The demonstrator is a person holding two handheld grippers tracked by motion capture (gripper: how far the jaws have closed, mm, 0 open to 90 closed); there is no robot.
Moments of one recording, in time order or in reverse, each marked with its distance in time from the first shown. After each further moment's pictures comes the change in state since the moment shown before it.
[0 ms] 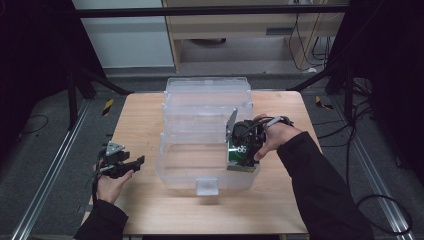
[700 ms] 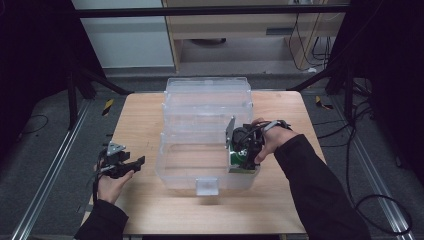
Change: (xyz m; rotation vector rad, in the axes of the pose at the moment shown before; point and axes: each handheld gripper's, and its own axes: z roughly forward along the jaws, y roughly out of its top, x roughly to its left) left arm -0.001 0.000 0.002 0.004 -0.001 0.001; right arm 0.000 -0.005 0.021 0.040 -0.013 -0.066
